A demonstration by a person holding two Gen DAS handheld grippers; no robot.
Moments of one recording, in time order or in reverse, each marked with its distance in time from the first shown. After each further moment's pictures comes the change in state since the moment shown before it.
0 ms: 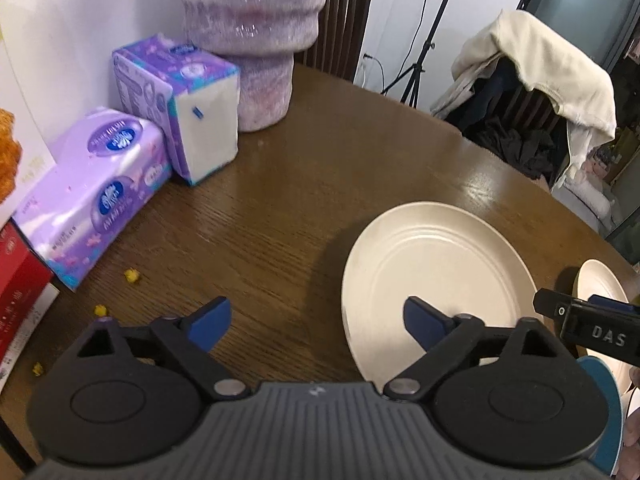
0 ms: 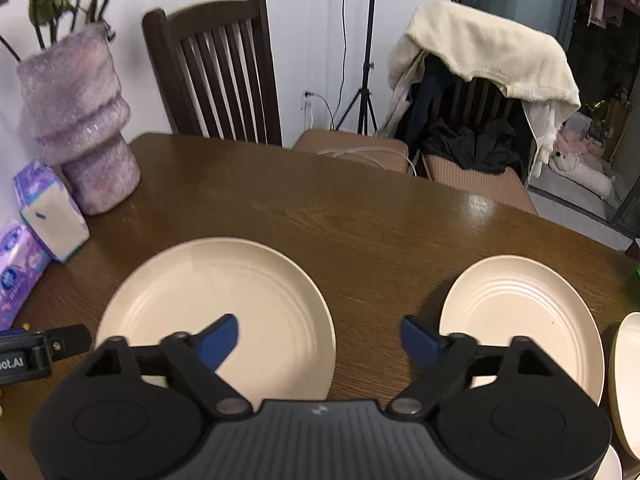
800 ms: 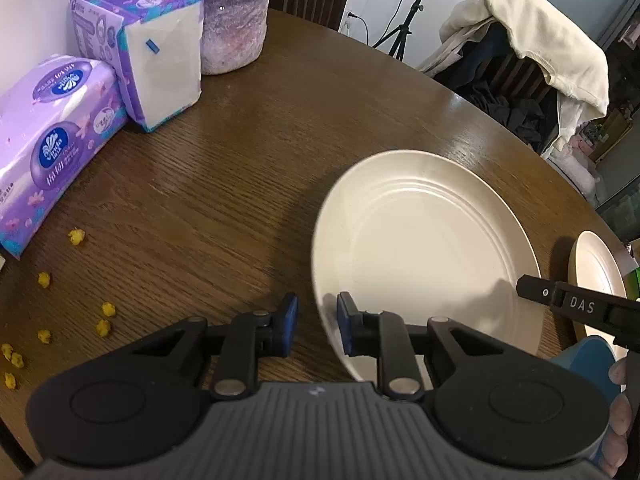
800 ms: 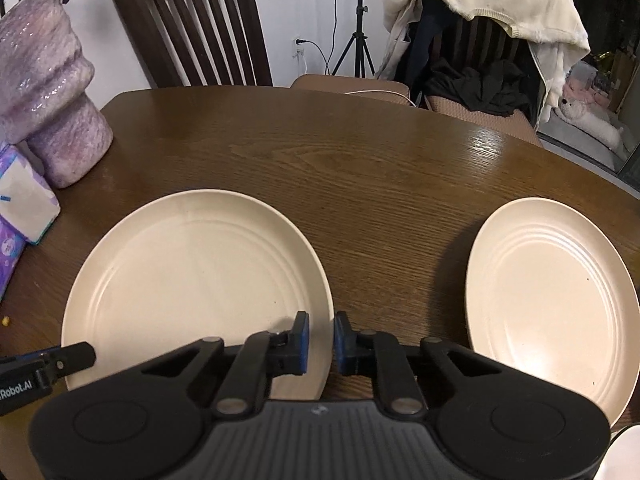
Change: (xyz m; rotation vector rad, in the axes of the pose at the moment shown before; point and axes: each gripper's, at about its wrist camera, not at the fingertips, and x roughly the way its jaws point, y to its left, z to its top) left arm 0.037 -0.005 -0.008 -0.005 0.118 -0.067; right arm 0.048 -0.009 -0.008 0.069 0.149 0.028
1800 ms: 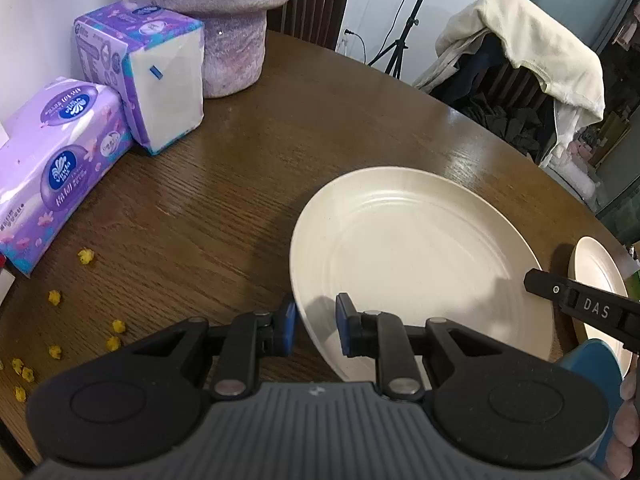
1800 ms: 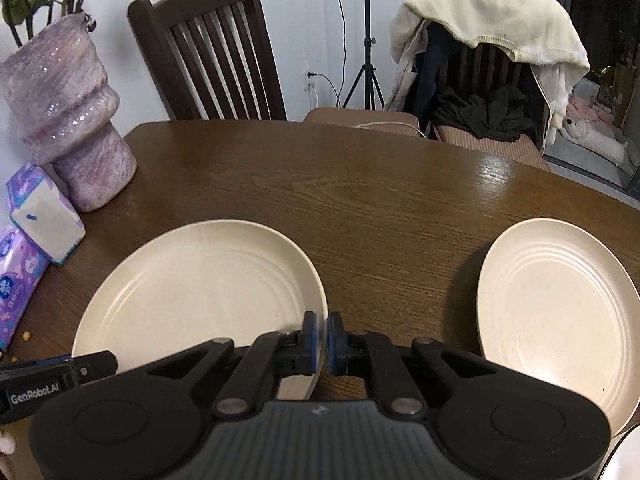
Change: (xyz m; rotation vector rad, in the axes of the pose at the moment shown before) left arm -0.011 0.000 -0.002 0.026 -0.064 0.009; right arm -0.019 0.001 -0.007 0.001 -0.111 0.049
